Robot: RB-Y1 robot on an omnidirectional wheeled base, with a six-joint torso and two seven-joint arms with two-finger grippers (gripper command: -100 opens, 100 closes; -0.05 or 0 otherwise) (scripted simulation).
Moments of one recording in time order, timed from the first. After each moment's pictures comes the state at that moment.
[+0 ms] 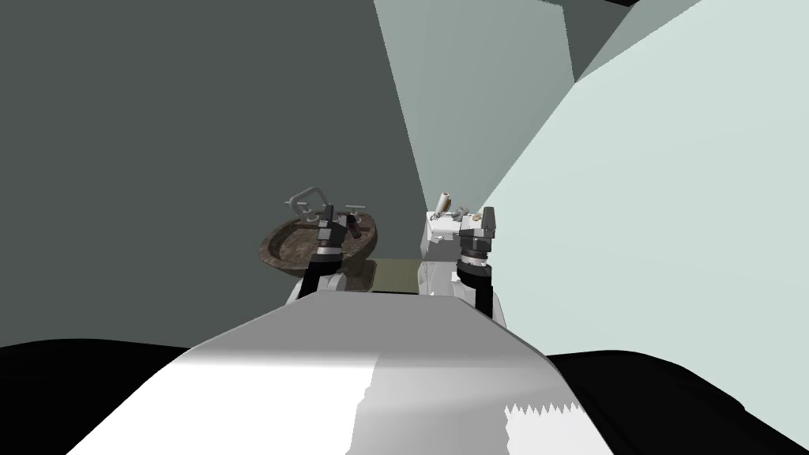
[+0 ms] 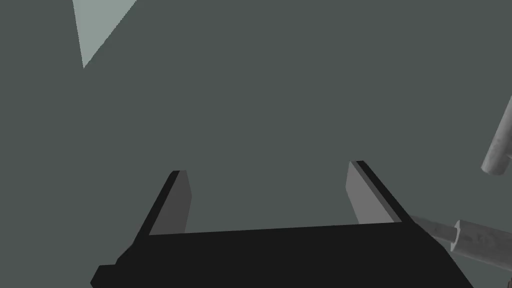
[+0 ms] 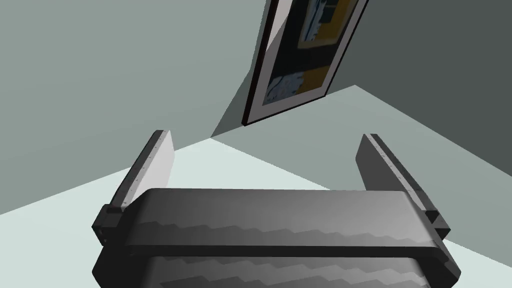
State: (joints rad) left arm 0.47 0.03 -0.07 -2.22 -0.02 -0.35 0.02; right arm 0.51 -0.04 0.04 -2.37 0.09 -0.43 -0.03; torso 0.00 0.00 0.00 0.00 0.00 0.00
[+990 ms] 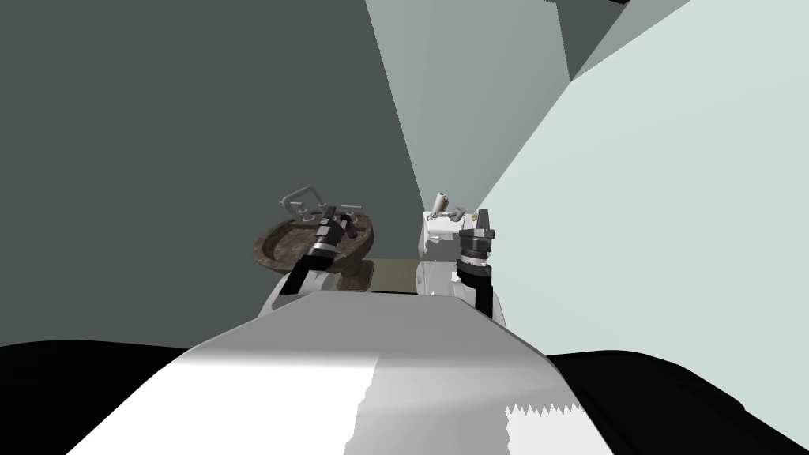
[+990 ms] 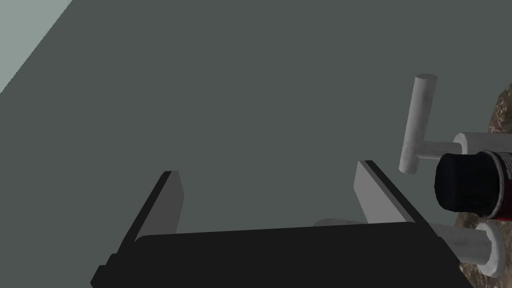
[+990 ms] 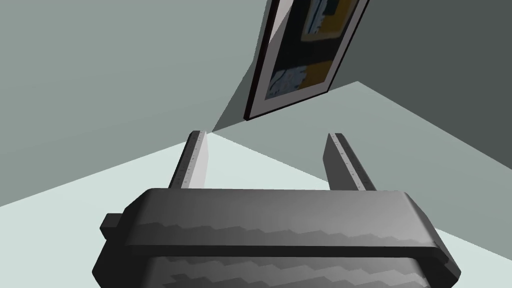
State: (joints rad) left arm 0.44 0.20 0.00 -2.24 0.11 -0.09 0.05; right arm 0.51 -0.04 0.04 -2.37 0.09 -0.43 -0.03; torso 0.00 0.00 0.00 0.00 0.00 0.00
